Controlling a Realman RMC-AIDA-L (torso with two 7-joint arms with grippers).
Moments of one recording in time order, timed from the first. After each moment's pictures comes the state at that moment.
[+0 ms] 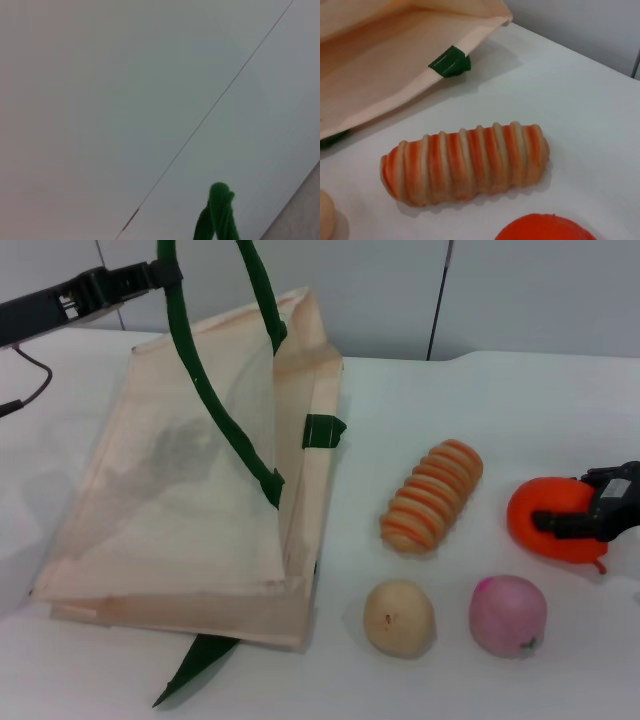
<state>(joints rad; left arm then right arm) -0.62 -1.84 0.61 0.43 -1.53 -1.53 1.33 0.79 2.03 -0.22 -0.58 -2.76 -1.32 1.41</state>
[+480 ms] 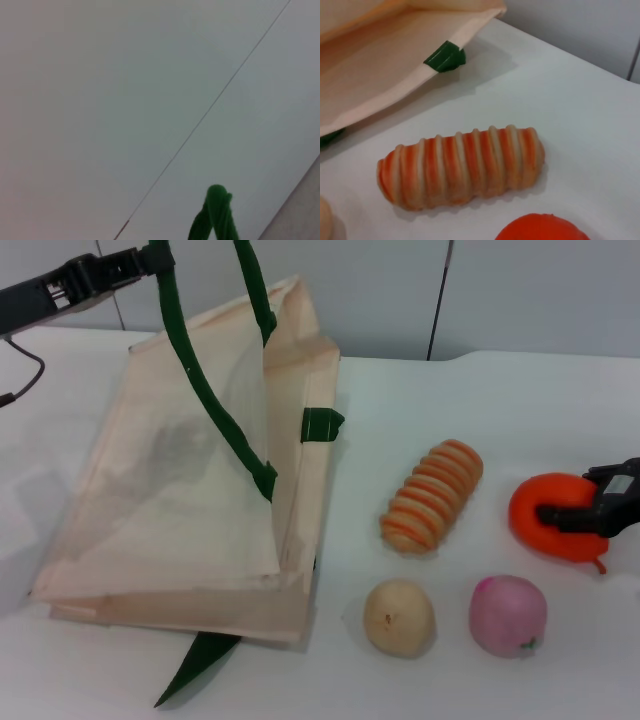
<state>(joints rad) -0.62 -1.84 0.58 0.43 -1.54 -1.57 1.33 0.79 2.03 -0.22 -0.59 -2.75 -1.32 1.42</state>
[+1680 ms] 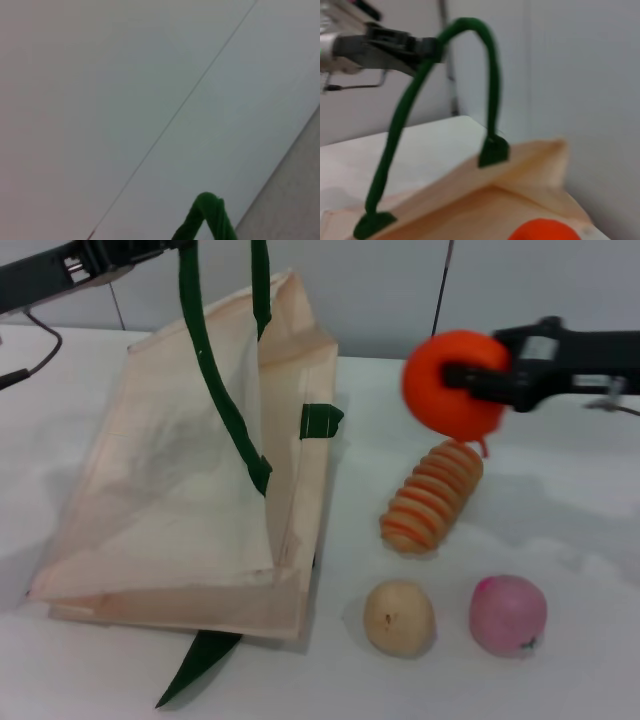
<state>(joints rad) -0.67 -1.83 0.58 0.43 -1.54 -1.62 1.32 0.96 2.03 -0.19 -0.58 -2.48 -1.52 1.33</state>
